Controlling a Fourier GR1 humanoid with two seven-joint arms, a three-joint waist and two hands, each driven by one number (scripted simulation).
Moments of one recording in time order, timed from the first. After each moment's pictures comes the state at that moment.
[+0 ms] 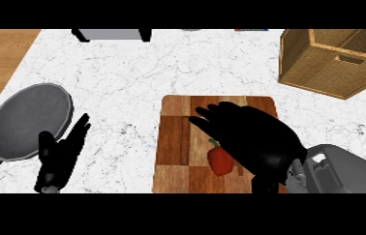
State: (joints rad) left arm 0.08 0.36 -0.17 -1.45 0.23 0.16 0.19; right arm -0.75 -0.59 0.74 -1.93 0.07 0.59 0.79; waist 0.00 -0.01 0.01
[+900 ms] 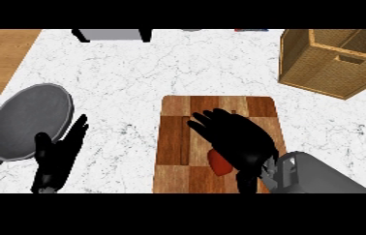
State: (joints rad) left arm 0.09 0.35 -0.14 -1.46 0.22 0.13 0.19; right arm -0.58 -0.48 0.78 -1.79 0.38 0.52 0.59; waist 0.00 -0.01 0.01
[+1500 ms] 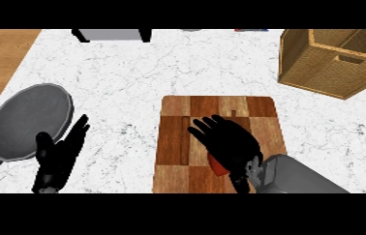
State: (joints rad) left arm 0.09 0.33 -0.13 -1.47 0.20 0.12 0.21; right arm -0.54 -0.42 0.83 -1.67 0.52 0.53 0.54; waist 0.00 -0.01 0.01
